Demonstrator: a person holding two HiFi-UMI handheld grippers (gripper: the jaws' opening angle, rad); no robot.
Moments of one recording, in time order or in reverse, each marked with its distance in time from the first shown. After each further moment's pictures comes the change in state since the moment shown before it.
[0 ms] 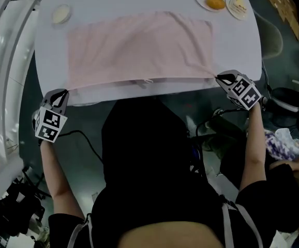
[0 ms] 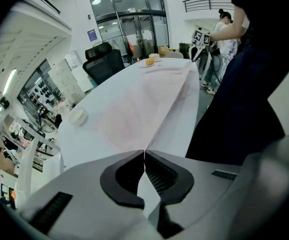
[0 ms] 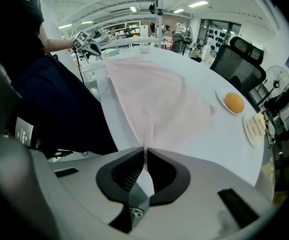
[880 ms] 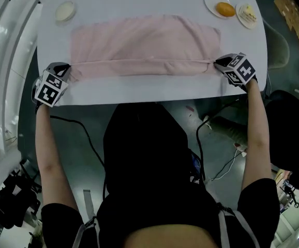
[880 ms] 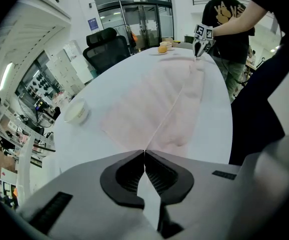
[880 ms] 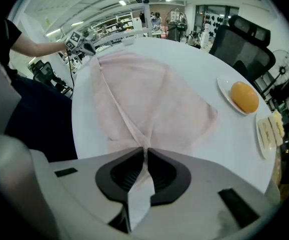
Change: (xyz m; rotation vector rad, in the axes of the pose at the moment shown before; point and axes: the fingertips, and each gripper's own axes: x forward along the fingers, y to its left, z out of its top) left arm 0.075 0.080 0.022 -0.020 0.112 -0.009; right arm 0.061 -0.084 0.039 0.081 0.088 0.074
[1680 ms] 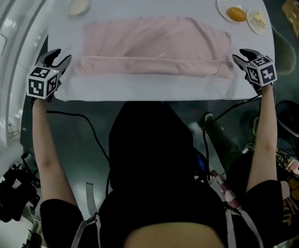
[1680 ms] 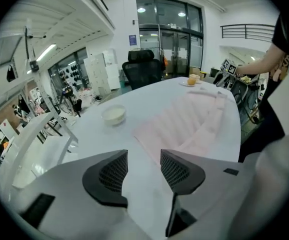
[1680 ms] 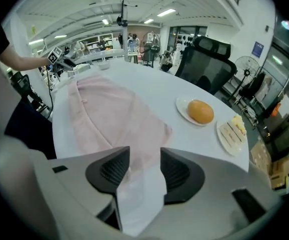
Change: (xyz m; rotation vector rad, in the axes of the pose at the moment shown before) left arm -0.046 0.068 -0.001 -0.337 -0.242 0.092; right arm -0.056 -0.057 0.026 0.164 -0.217 -0.237
